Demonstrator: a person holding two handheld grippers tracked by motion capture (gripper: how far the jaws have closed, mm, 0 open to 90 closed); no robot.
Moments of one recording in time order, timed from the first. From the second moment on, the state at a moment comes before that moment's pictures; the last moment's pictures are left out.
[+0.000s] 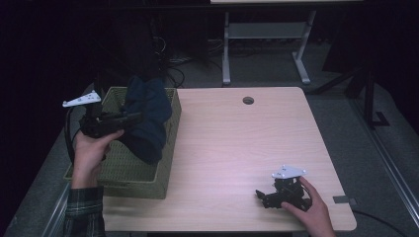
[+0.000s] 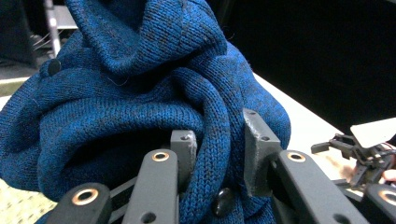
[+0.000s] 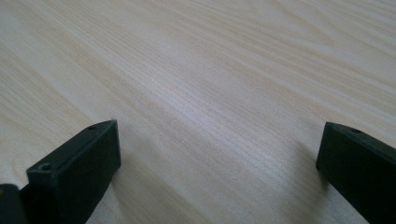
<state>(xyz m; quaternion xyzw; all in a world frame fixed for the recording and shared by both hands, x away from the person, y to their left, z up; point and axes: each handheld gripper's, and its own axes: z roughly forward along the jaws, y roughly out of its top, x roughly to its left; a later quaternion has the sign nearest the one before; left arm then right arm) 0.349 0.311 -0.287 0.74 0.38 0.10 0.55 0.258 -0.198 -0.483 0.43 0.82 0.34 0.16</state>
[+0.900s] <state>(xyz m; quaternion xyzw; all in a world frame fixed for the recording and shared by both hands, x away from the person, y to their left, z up) 0.349 0.237 -0.263 0.76 0.29 0.08 0.58 0.258 -0.198 -0.482 0.43 0.82 0.34 0.16</state>
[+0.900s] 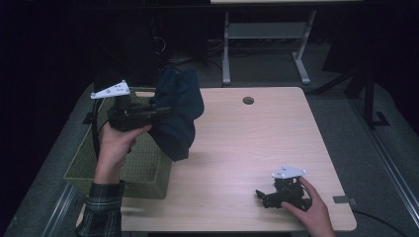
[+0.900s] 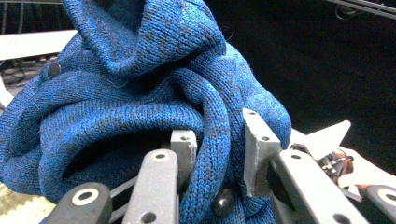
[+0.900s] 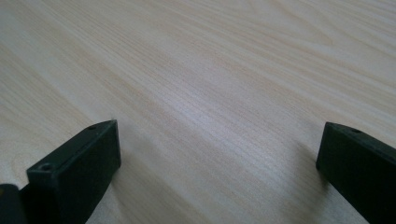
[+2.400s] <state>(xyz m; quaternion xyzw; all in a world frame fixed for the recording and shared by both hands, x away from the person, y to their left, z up) 0.375 0.099 -0.327 0.82 0.23 0.01 0.52 0.258 -0.198 -0.482 0.43 0.82 0.34 0.16</state>
